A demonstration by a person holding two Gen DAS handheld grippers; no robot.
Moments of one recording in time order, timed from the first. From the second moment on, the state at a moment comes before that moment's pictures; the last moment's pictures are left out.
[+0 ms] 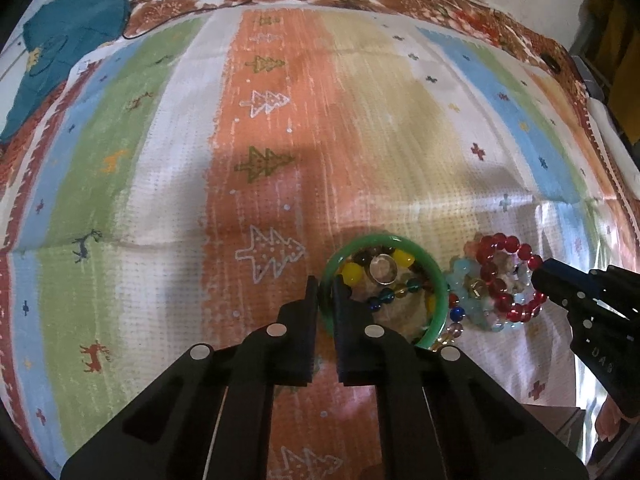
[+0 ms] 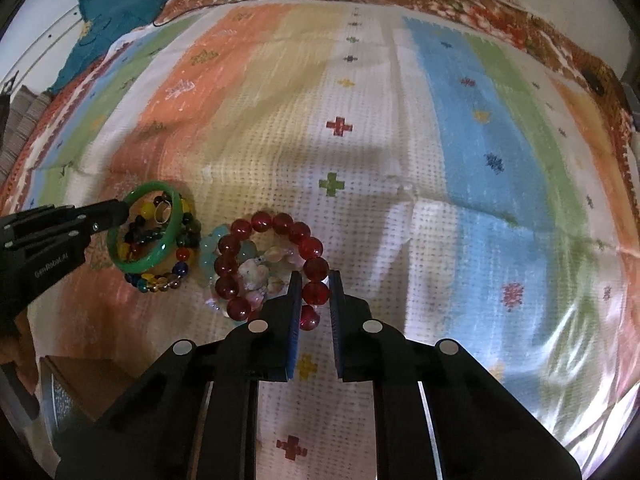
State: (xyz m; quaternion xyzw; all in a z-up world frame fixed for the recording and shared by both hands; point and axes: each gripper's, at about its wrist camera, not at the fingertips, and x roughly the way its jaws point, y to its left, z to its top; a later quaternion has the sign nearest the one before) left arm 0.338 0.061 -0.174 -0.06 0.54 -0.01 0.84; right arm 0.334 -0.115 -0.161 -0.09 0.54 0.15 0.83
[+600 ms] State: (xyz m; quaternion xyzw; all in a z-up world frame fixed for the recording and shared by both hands) left arm 0.306 0.046 -0.116 -0.05 0.51 0.02 0.86; right arm 0.302 -0.125 -0.107 -0.10 0.47 0.16 0.86
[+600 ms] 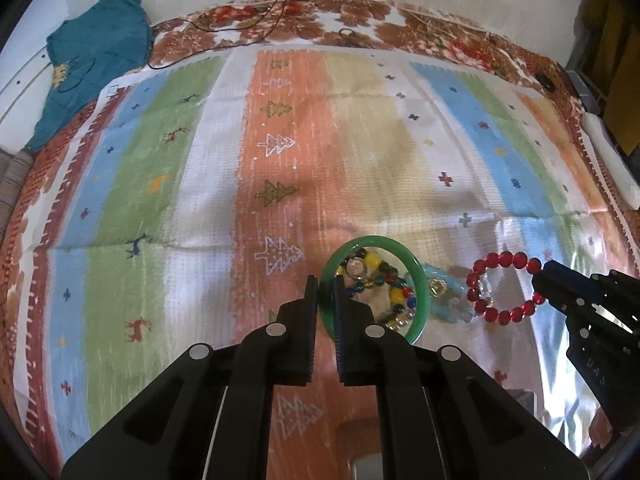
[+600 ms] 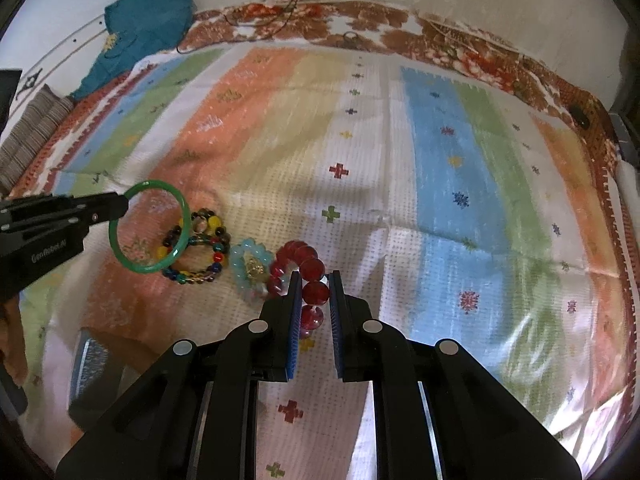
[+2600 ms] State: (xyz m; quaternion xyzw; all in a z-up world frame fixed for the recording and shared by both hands) left arm 0.167 0.014 -0.060 -0.01 0.47 -0.01 0.88; right arm 0.153 -0.126 -0.038 -0.11 0.37 0.23 0.89
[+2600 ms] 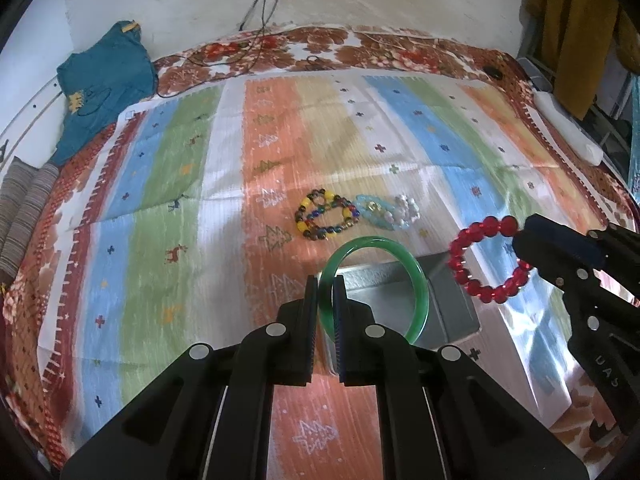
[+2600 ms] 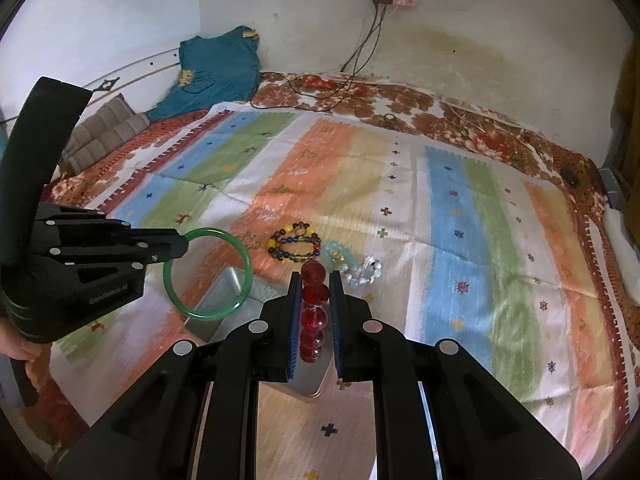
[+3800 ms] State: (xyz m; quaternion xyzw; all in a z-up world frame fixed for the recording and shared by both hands) left arm 0.176 0.031 -0.060 -0.01 0.46 0.03 0.89; right arm 0.195 -0.163 -0.056 -0.05 0.42 0.17 0.89
